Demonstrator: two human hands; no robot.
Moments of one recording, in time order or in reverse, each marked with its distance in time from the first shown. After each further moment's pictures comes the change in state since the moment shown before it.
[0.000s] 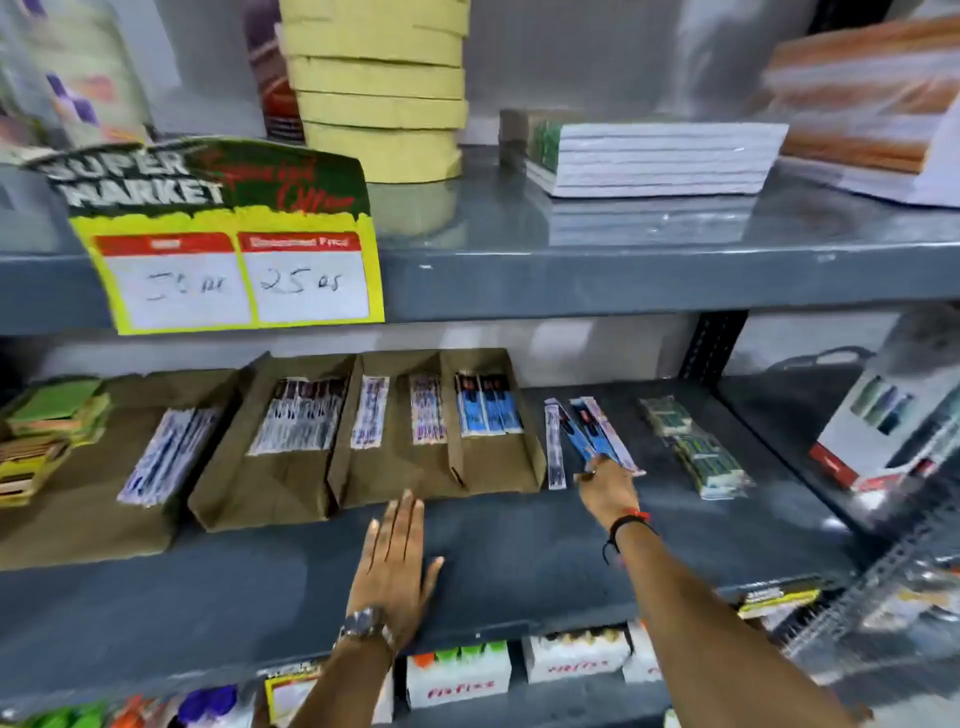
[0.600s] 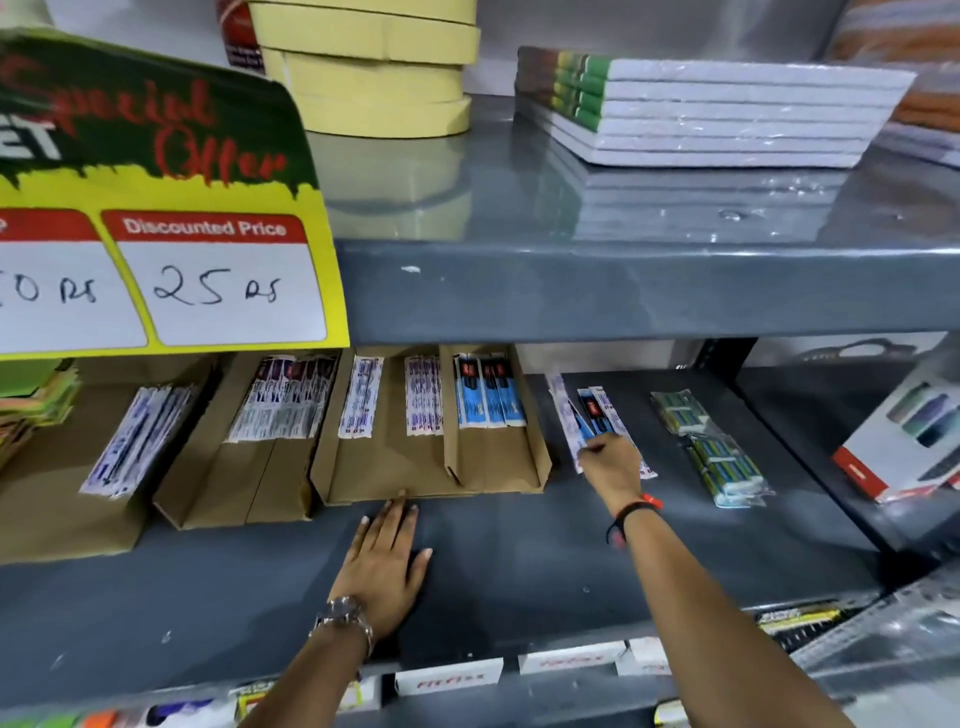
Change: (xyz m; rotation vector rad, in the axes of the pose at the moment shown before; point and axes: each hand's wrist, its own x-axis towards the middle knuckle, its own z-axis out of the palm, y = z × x) left_hand 0.024 -0.021 0.029 -0.142 -0.103 -0.069; right_hand 0.032 -0.015 -0.001 0.157 0.068 0.029
